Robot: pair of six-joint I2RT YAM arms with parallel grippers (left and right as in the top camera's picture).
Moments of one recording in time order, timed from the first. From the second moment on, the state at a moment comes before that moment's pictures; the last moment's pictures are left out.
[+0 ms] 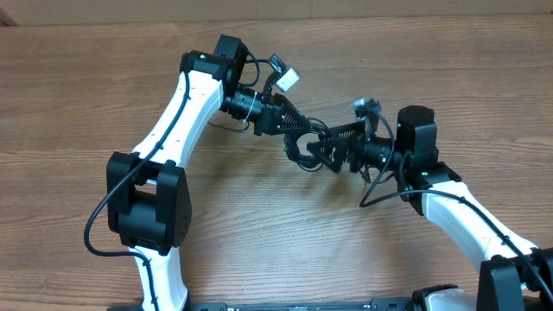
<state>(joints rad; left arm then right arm) -0.28 2.06 1.76 -1.17 1.25 0.71 0.17 1.45 0.70 0.24 -0.86 0.34</state>
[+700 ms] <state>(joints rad) -0.25 2.06 1.77 -0.68 0.94 -0.51 0.25 1.46 0.70 0.11 -0.52 1.34</state>
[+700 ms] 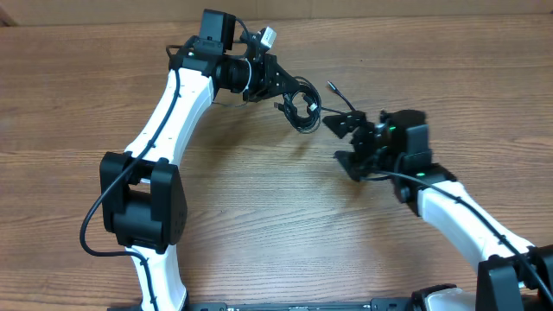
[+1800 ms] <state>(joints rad) -0.26 2.06 1.77 -1.11 0.98 0.49 0.15 1.50 0.70 0.21 -0.74 0.46</state>
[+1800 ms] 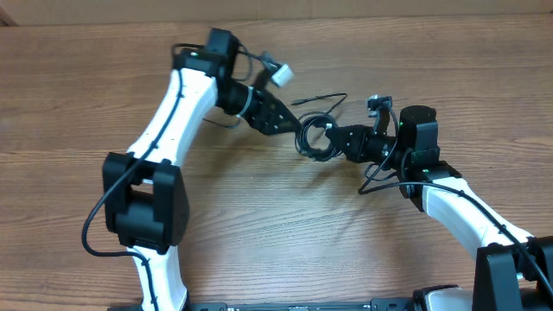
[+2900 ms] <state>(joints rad) -0.38 2.06 1.77 -1.02 0.60 0.47 0.10 1.50 0.70 0.22 -0.81 0.42</state>
